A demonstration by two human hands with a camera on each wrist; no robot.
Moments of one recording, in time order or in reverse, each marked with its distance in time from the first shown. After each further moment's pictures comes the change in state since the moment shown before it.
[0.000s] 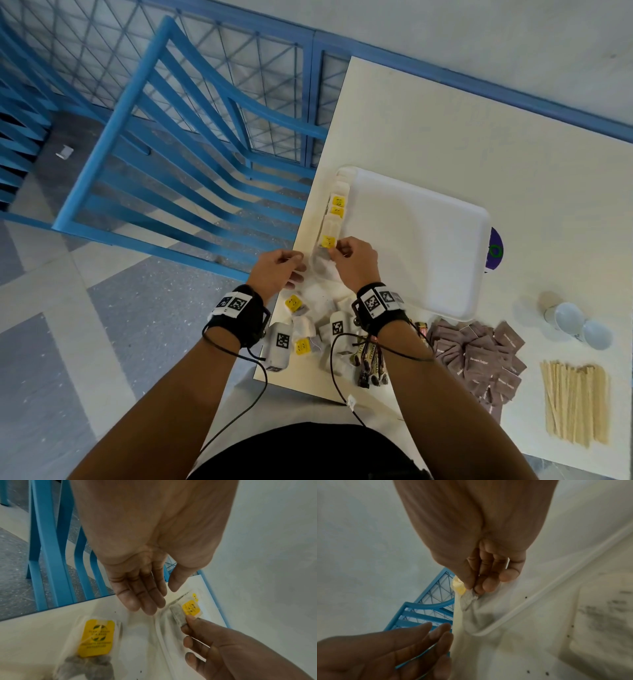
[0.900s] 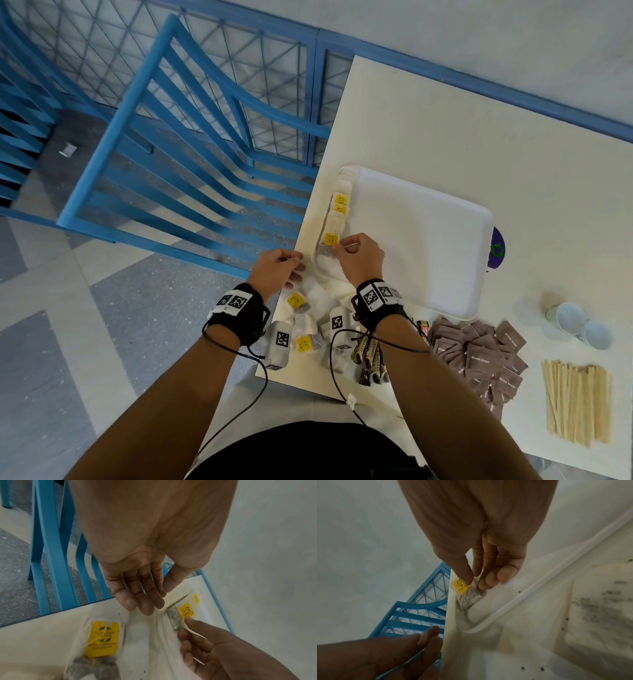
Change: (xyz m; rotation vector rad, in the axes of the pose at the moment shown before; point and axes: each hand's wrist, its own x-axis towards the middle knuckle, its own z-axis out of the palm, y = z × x) left_hand -0.002 -0.002 -0.006 0.048 -0.002 -0.013; right_hand 0.003 0.003 -0.001 -0.005 0.088 0.097
